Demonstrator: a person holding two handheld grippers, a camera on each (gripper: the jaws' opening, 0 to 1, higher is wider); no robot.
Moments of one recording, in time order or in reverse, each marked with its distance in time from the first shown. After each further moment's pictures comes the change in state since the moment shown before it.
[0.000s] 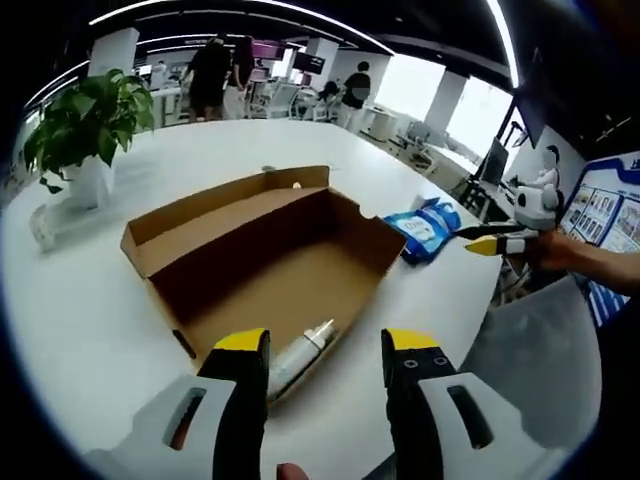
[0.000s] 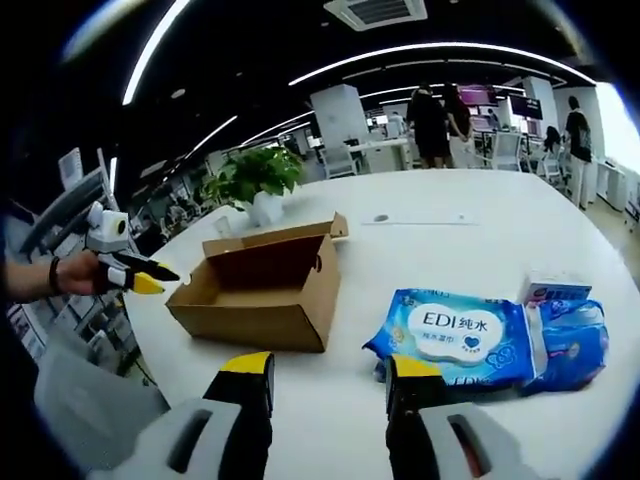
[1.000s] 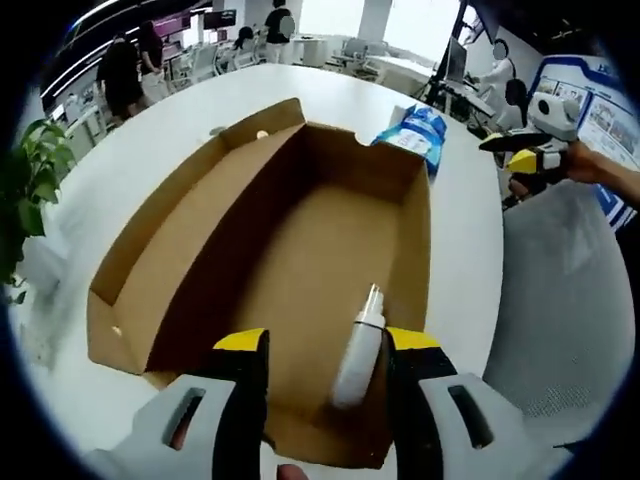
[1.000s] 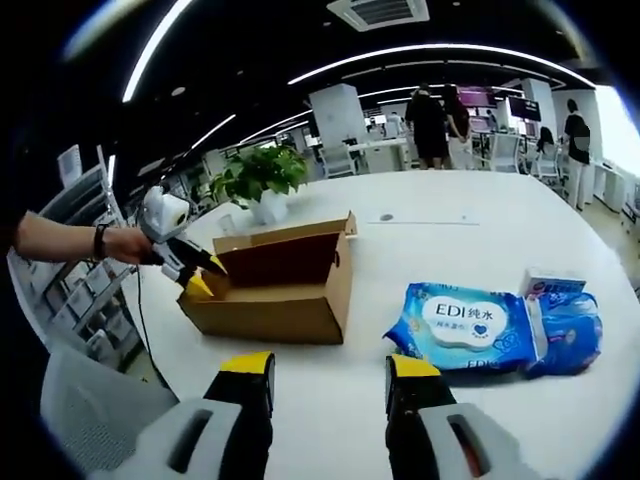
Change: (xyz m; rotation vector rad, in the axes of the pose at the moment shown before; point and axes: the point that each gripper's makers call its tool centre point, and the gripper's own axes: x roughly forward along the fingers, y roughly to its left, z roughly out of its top) left arm 0.061 0.036 -0.015 0.344 0.330 -0.127; right arm -0.012 0.020 -0.004 0.001 0.005 -0.021
